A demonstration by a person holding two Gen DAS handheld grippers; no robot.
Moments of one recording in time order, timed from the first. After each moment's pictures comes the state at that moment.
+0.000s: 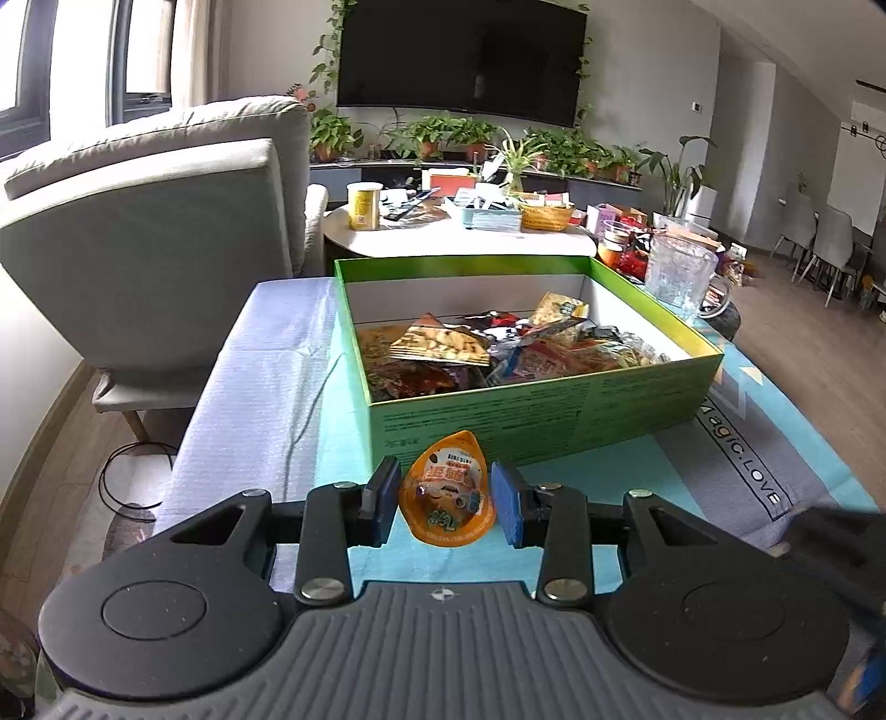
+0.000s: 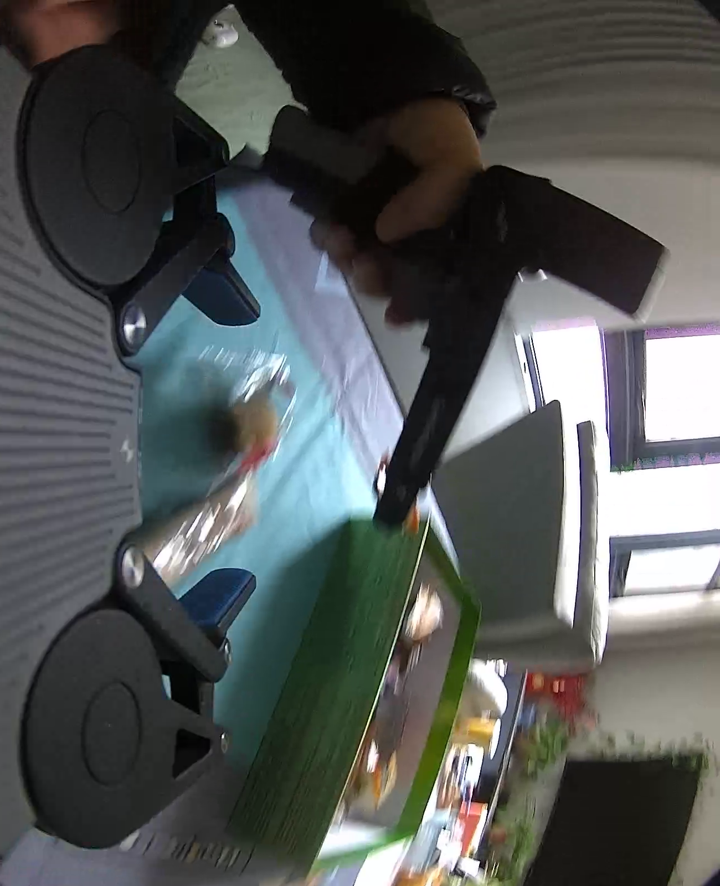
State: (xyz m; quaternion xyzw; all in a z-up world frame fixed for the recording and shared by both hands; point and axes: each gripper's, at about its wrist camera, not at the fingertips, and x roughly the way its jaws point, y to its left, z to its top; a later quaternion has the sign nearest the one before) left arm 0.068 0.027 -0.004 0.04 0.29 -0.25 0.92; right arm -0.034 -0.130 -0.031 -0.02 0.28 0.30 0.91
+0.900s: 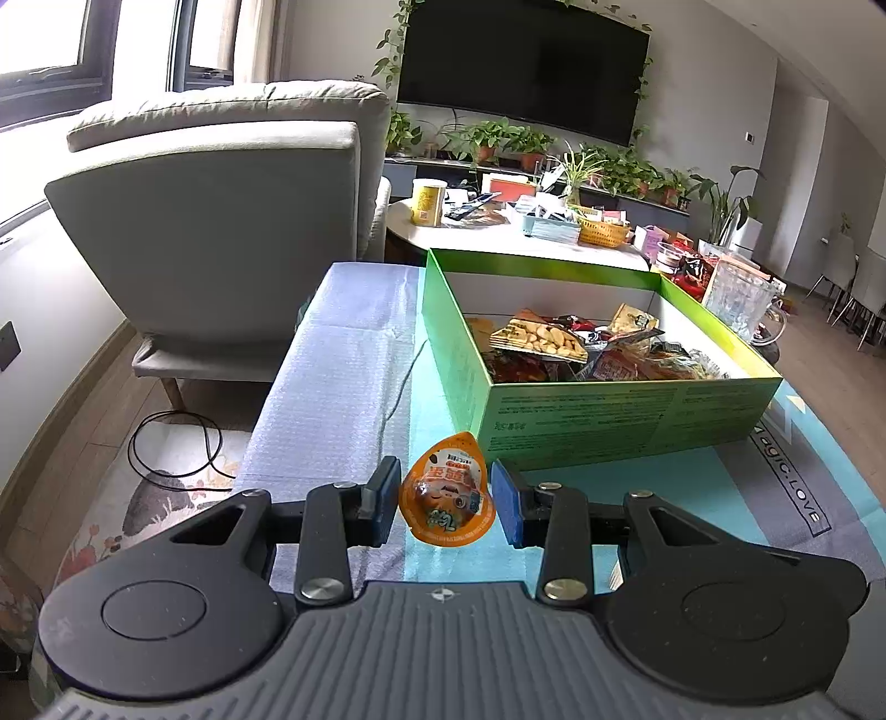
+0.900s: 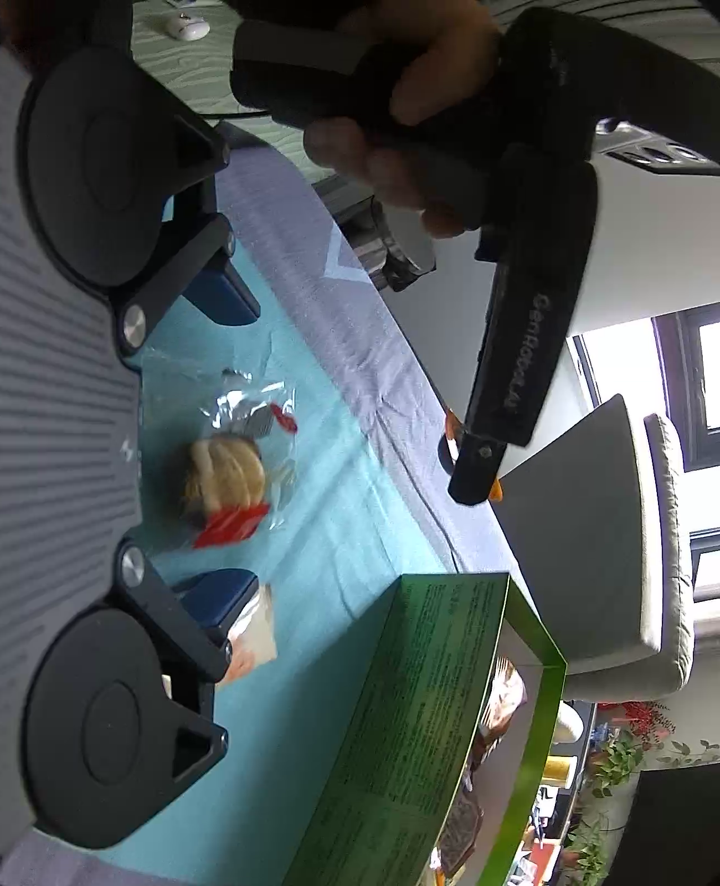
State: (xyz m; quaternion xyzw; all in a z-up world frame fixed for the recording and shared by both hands) left arm 0.080 0.072 -0.013 0.01 0.30 -0.21 0.93; right arm 0.005 -0.083 -0.063 -0.03 0.34 0.27 0.90
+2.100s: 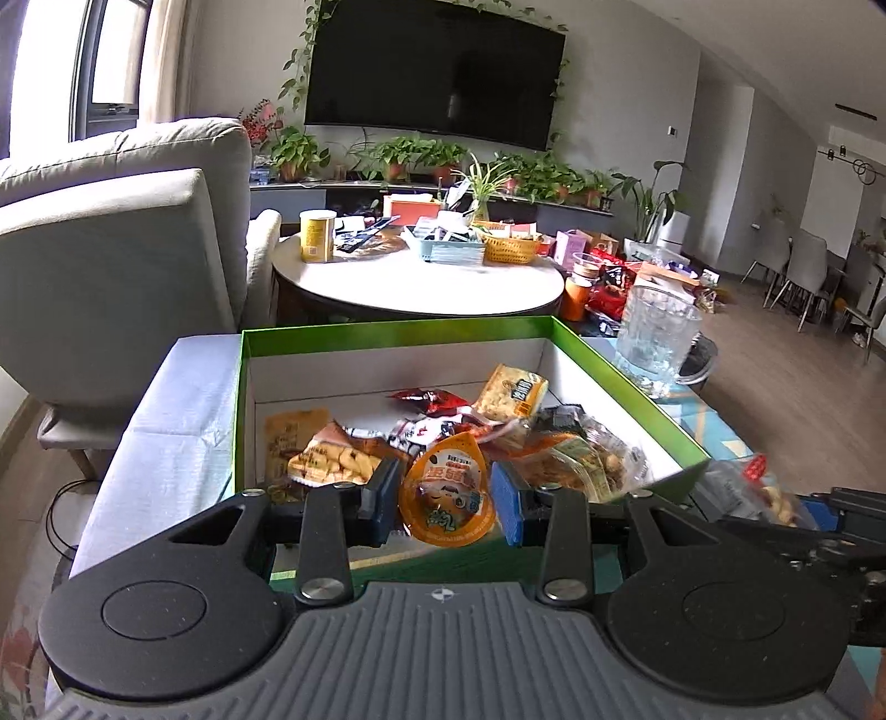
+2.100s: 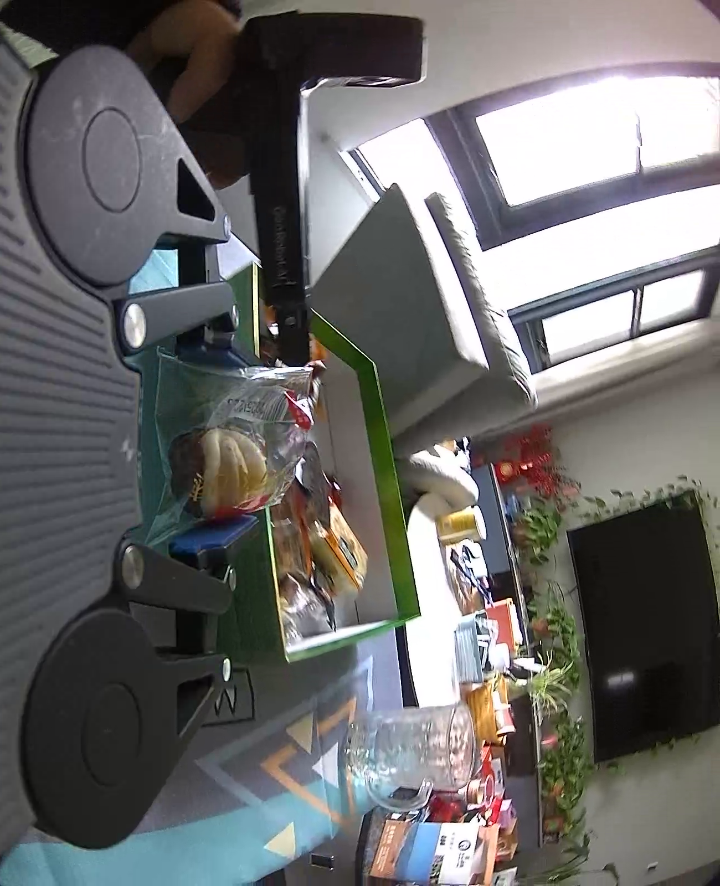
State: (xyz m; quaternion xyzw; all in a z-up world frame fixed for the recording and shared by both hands) left arm 0.130 -0.045 0.007 0.02 0.28 -0.29 0.92; right arm 0.013 -0.229 -0.003 0.16 0.23 0.06 0.96
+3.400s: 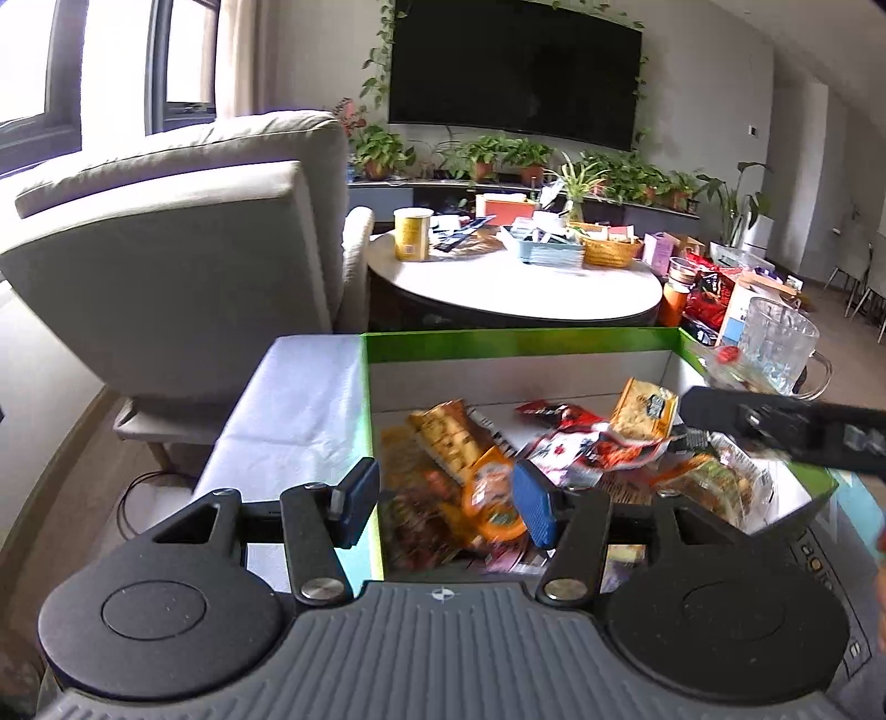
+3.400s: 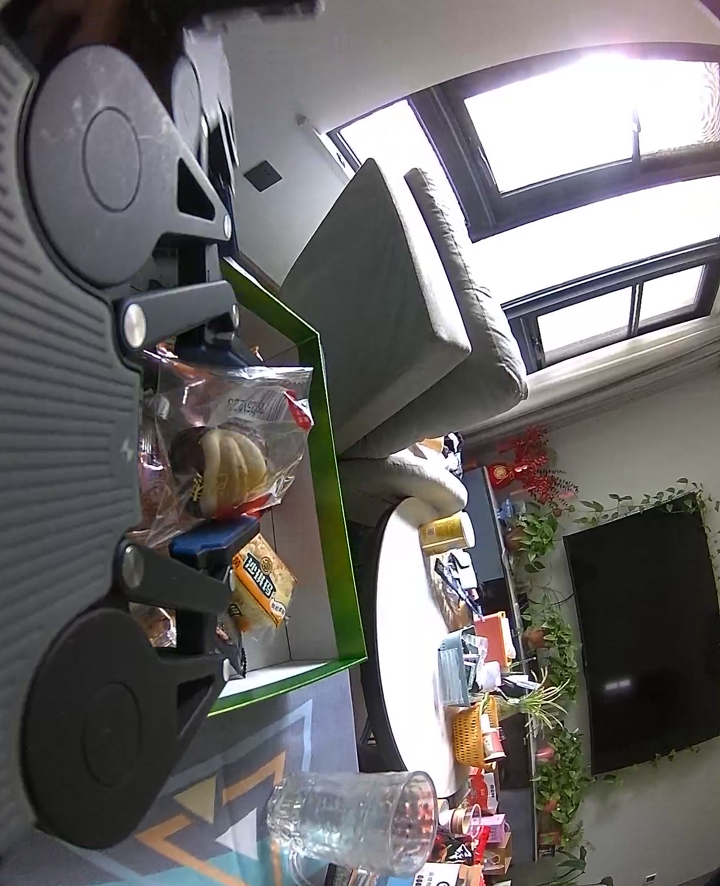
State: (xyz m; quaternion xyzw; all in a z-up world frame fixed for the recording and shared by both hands) left arm 0.160 -0.014 -0.001 0.04 0.28 -0.19 0.94; right arm 0.099 -0.233 -0.007 0.15 0.23 0.07 0.96
